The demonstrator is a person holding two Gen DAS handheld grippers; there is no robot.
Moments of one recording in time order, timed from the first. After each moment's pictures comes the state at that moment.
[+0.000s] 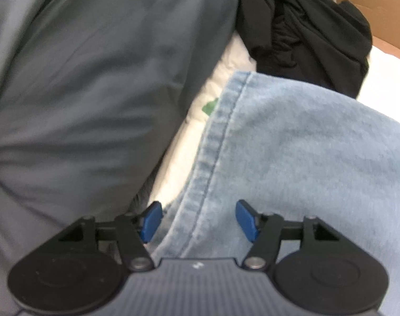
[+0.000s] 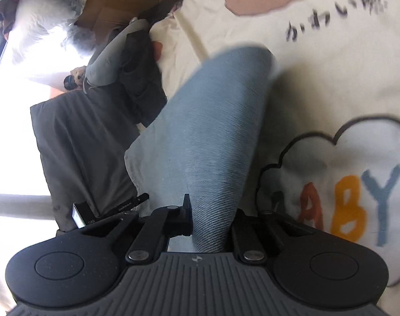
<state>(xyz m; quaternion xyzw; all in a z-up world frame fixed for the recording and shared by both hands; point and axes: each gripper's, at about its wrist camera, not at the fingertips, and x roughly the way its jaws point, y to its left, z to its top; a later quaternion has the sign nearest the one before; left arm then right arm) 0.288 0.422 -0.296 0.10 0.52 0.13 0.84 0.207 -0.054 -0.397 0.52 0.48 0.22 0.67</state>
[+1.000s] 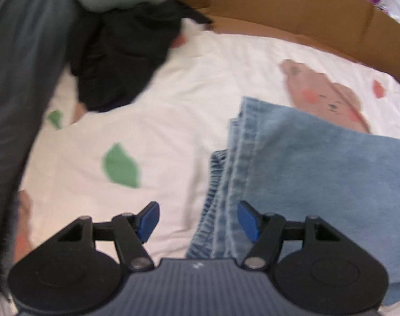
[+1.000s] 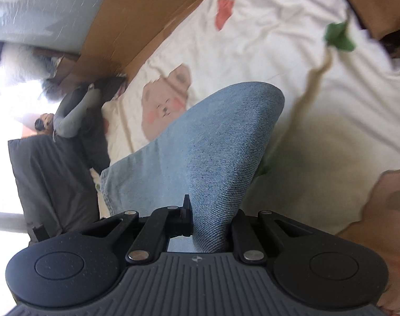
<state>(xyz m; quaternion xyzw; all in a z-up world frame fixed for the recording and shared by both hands) 0.212 0.191 -0.264 0.06 0.55 -0.05 0.83 0.100 -0.354 -0.322 0.45 0.51 0.09 0.73</state>
